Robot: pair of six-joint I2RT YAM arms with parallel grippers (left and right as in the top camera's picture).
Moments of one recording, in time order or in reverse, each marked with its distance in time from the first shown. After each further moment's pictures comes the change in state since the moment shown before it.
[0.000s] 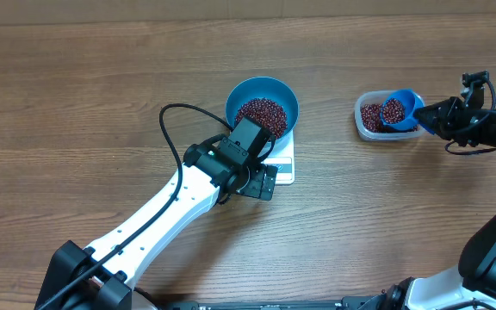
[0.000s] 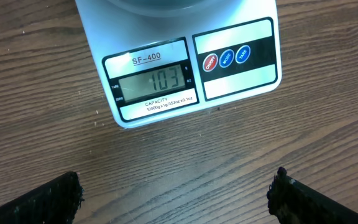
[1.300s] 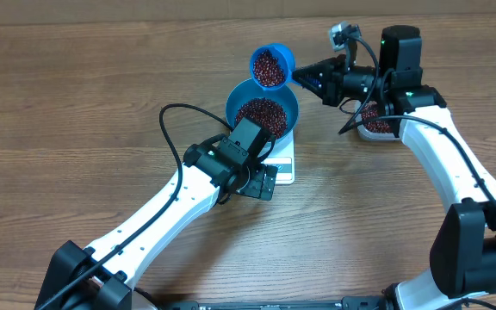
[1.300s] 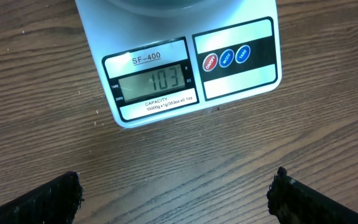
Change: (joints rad) left arm 0.000 0.000 0.000 0.000 0.000 0.000; right arm 0.591 -0.002 0.004 0.632 -0.193 0.043
